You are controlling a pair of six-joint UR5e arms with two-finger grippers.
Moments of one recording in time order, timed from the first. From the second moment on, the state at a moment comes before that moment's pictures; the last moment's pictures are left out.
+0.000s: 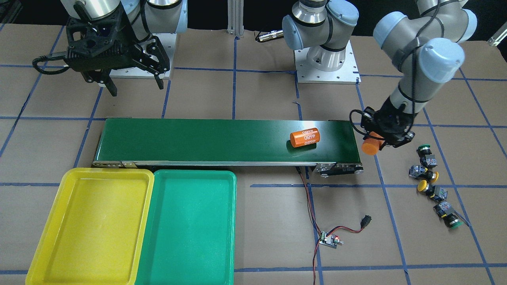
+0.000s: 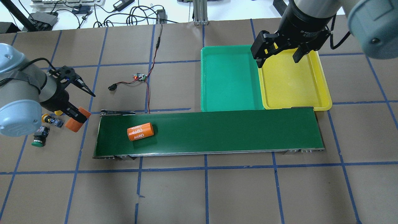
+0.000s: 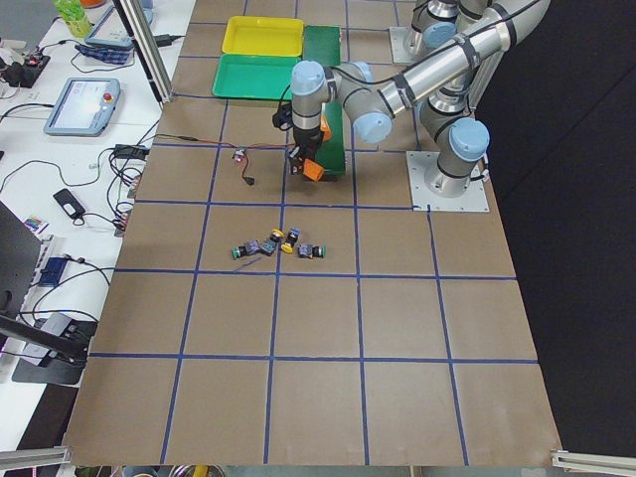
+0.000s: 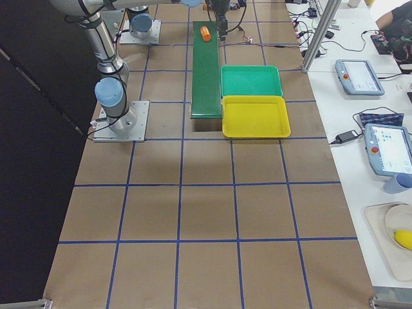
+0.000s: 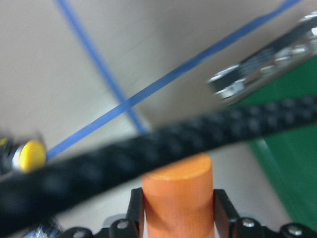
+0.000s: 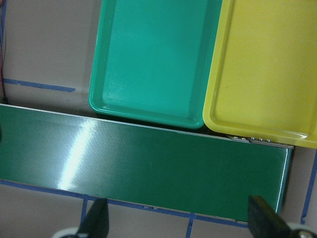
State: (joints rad) left arm -1.29 -1.57 -2.06 -1.07 1.59 1.07; right arm 1.64 -1.59 1.52 -1.58 -1.49 -0.09
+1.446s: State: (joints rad) left arm -1.18 -1.52 -2.18 -1.00 1.59 1.23; right arm 1.64 -1.59 1.52 -1.58 -1.49 -0.09
